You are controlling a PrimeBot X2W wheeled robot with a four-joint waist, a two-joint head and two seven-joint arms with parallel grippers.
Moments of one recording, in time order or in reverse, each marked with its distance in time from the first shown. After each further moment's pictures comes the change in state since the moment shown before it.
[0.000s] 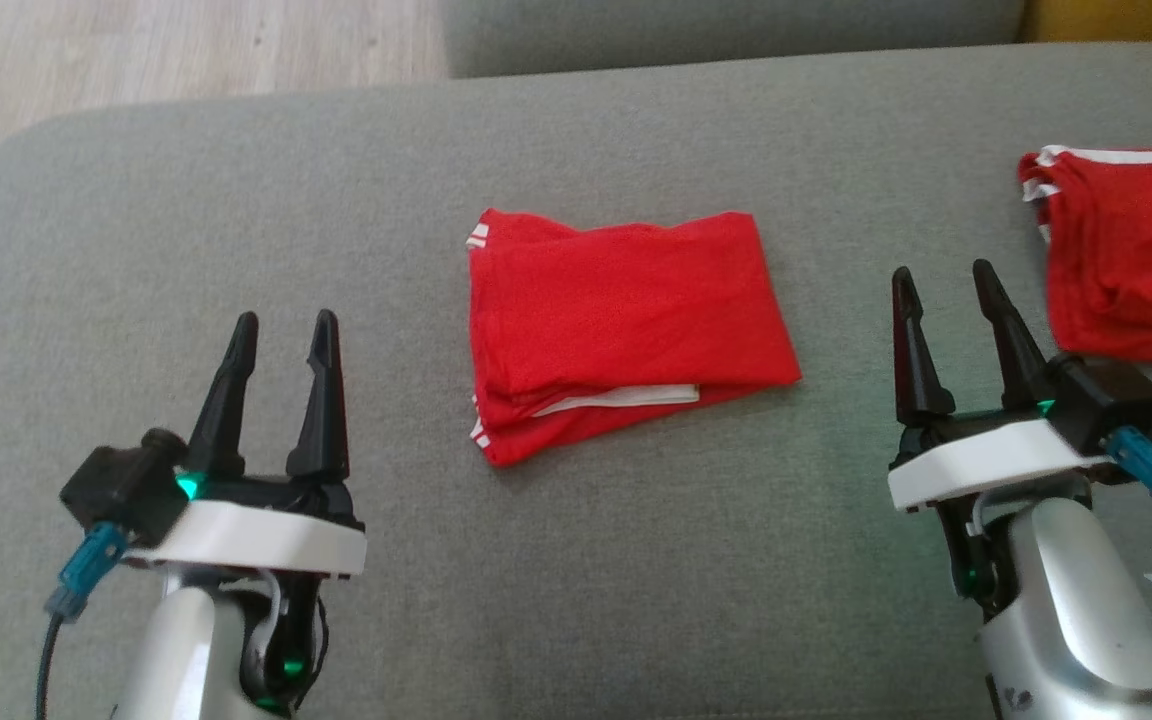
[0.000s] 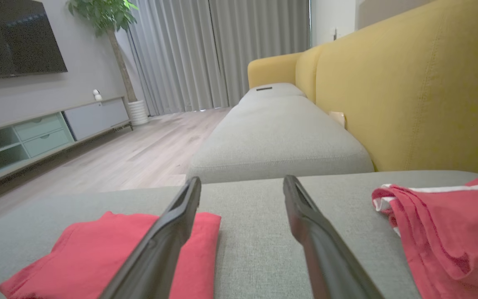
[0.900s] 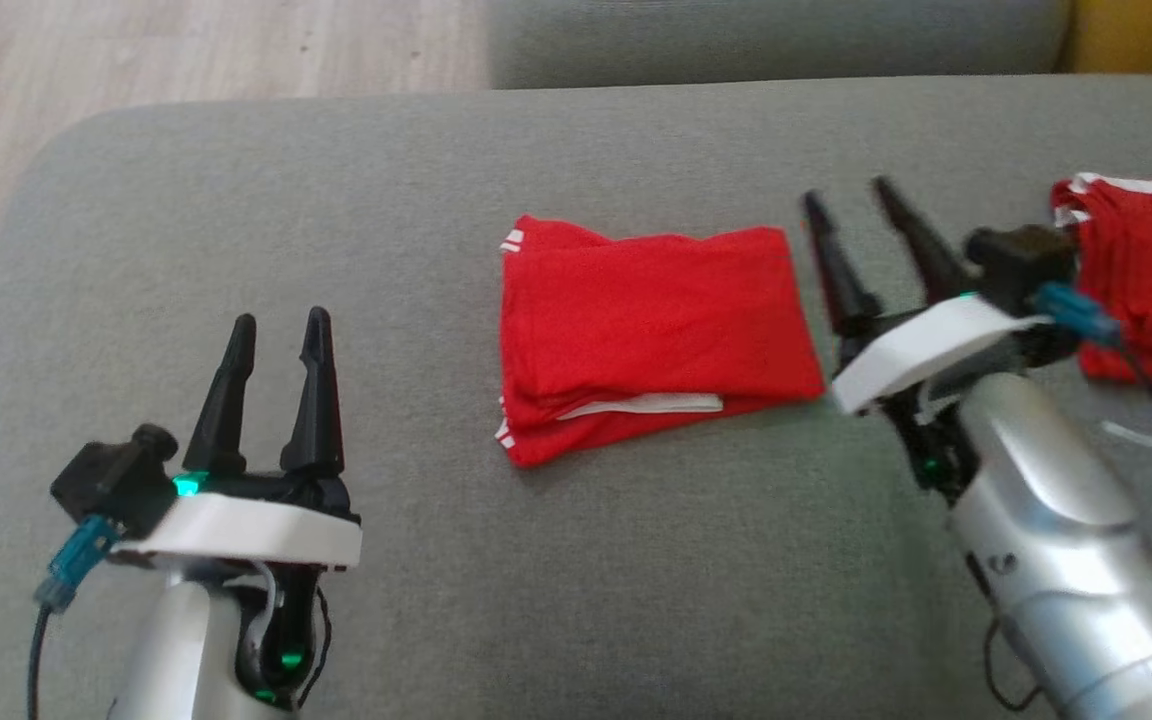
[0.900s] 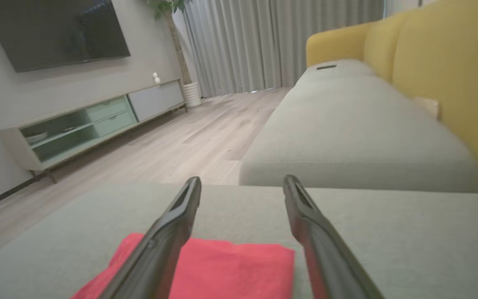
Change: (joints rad) left arm -0.019 0.000 -0.002 0.039 -0.077 0.000 0.000; right arm -0.358 -0.107 0.409 0.387 0.340 0.000 -0.019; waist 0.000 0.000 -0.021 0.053
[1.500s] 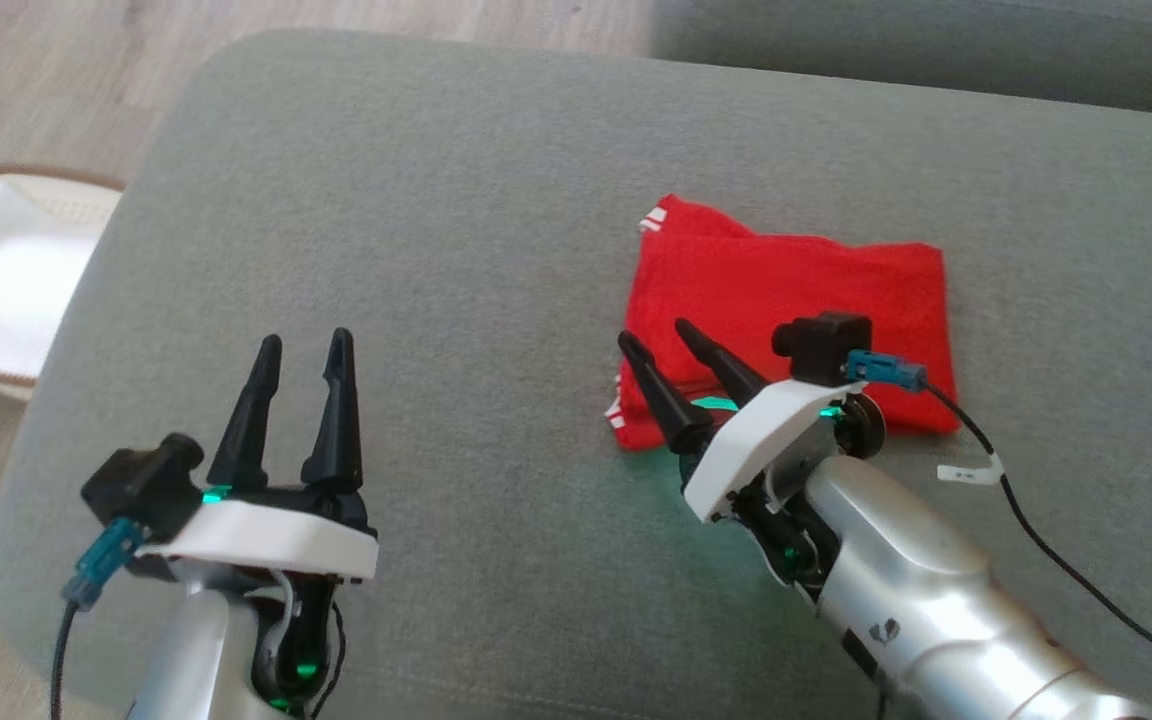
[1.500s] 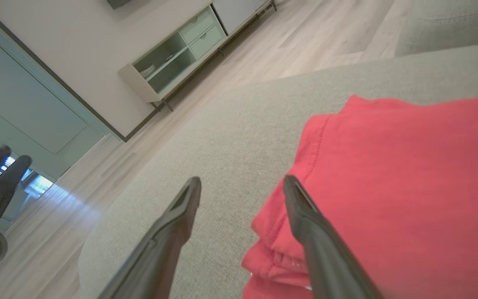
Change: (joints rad) left arm 0.000 0.000 -0.032 0.053 -0.020 0.000 0.000; right arm 0.027 0.099 0.311 0.036 0.336 0.000 0.116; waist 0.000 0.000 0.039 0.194
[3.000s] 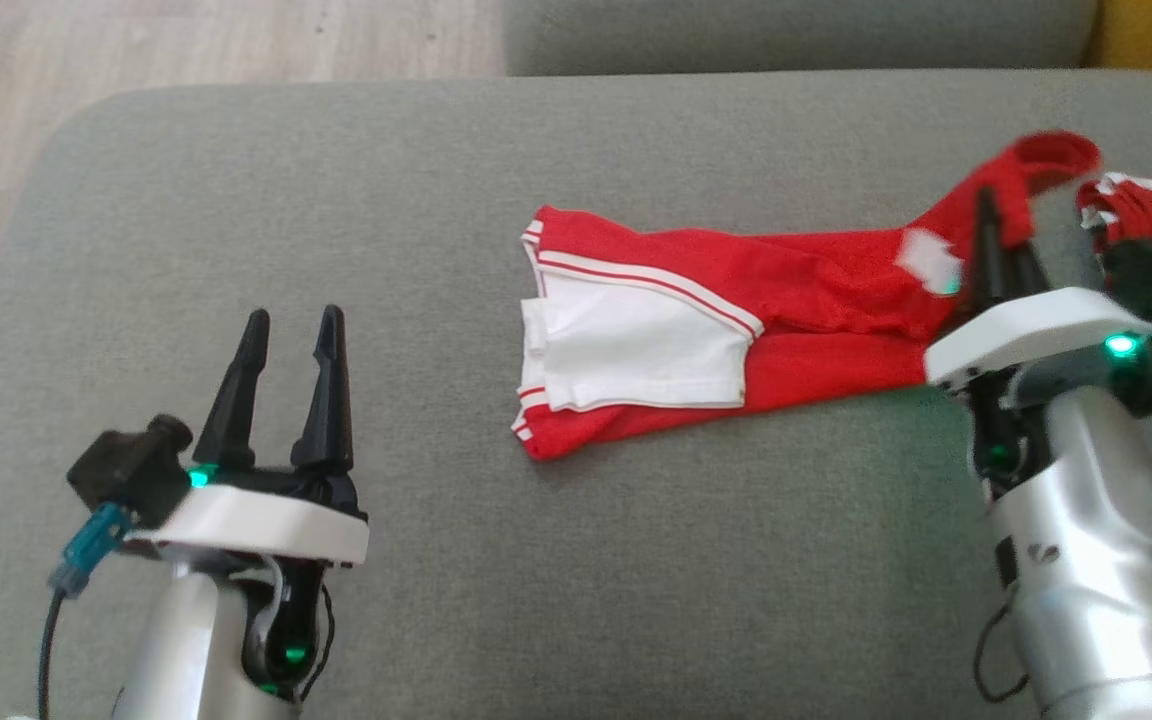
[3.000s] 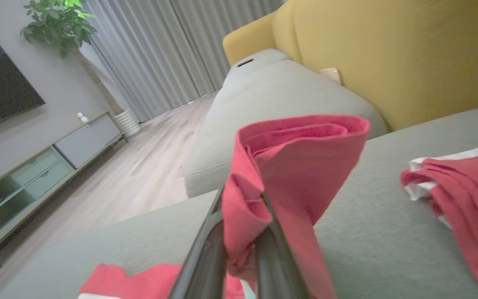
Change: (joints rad) left arm -0.026 -0.001 0.027 -0.011 0.043 -0.025 0.000; right arm 0.035 -0.001 -0.824 -0.066 -0.468 0.000 0.003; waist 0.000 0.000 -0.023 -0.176
